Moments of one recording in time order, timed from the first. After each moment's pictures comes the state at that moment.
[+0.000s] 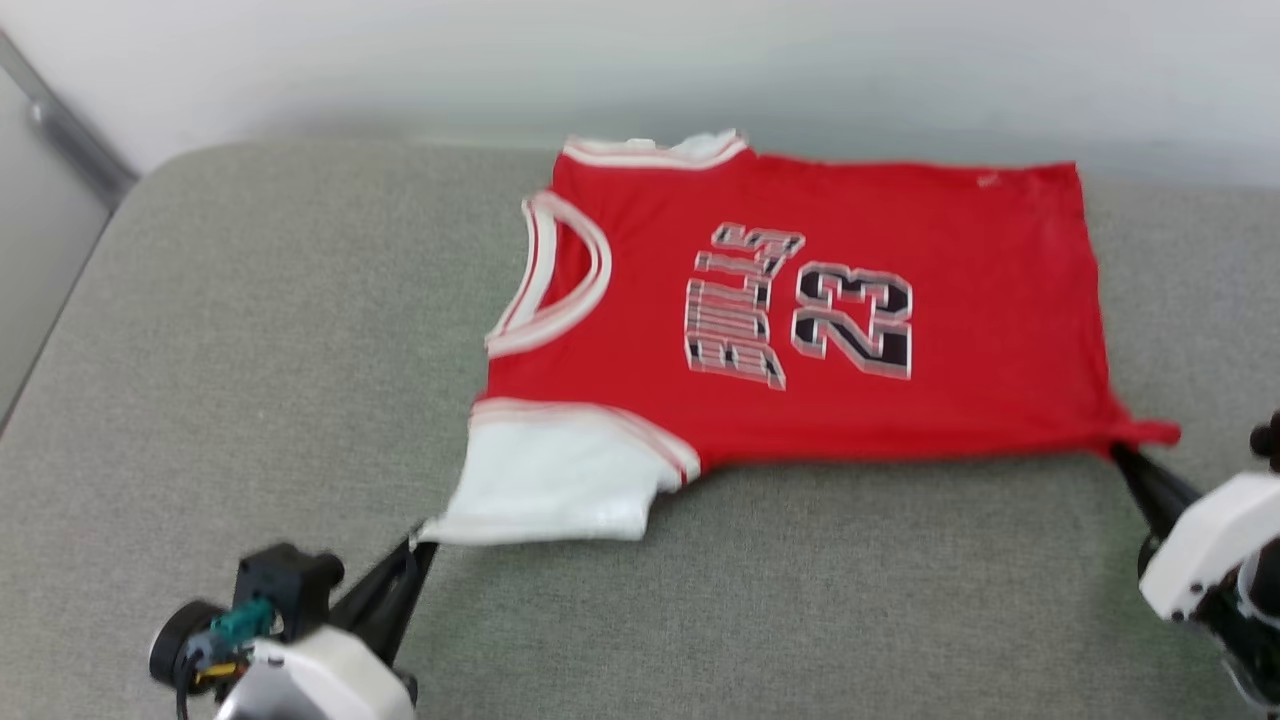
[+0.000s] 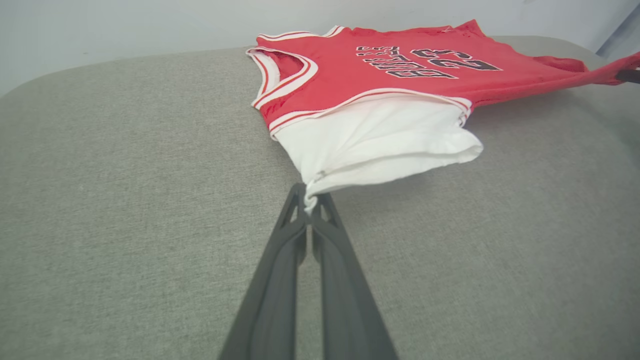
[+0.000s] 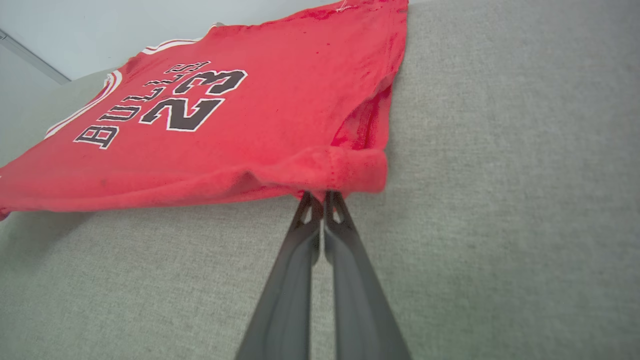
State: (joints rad) left arm -0.06 0.54 -0.42 -0.03 -0.57 0.03 -0.01; right arm -0.31 -0.48 0.19 0.45 0.76 0.13 0.15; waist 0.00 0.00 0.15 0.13
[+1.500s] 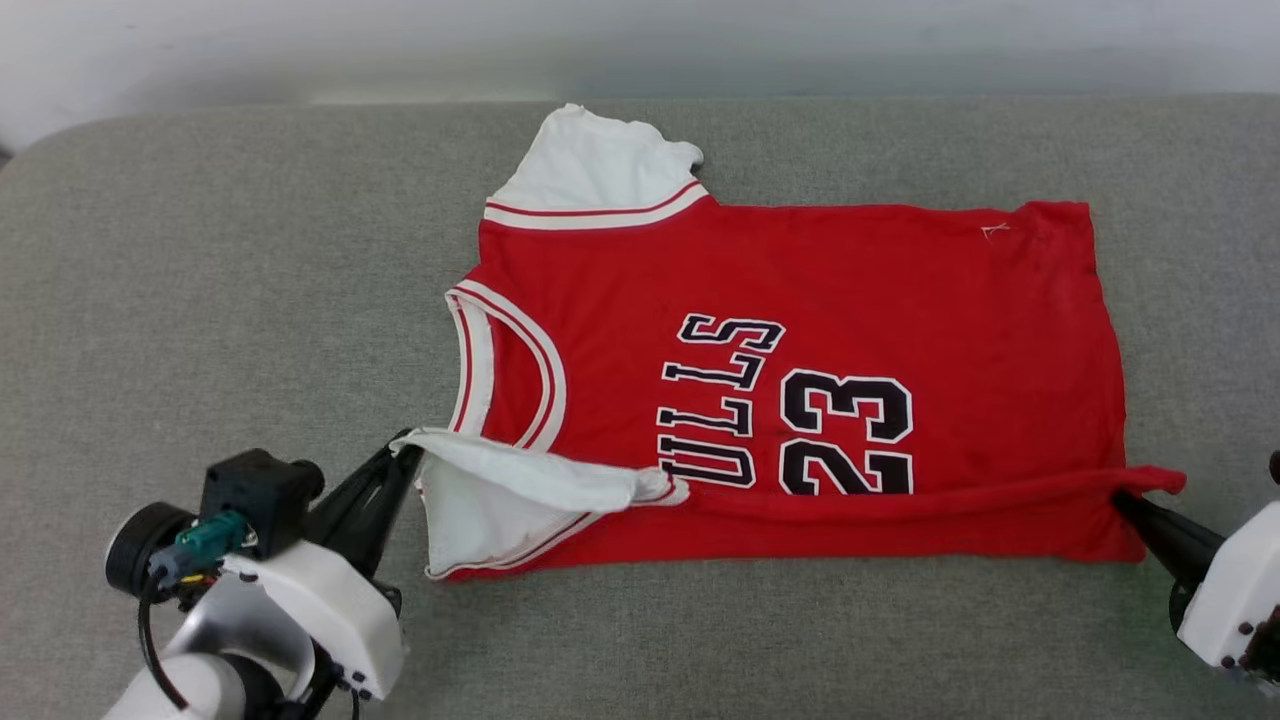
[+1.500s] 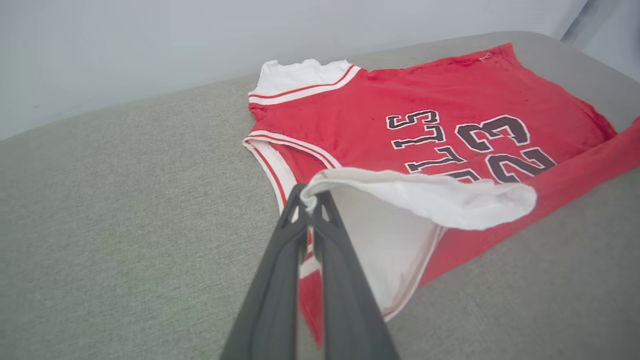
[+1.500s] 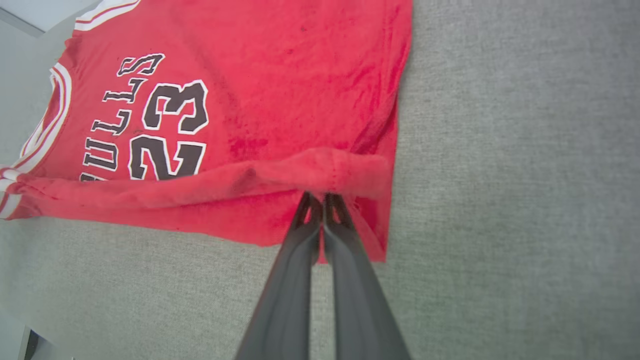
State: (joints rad) left arm -0.13 0.62 -0.41 -0.22 -0.57 0.07 0.12; right arm -0.07 -0.45 -0.02 0.04 0.78 0.13 0.56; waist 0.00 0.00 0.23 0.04
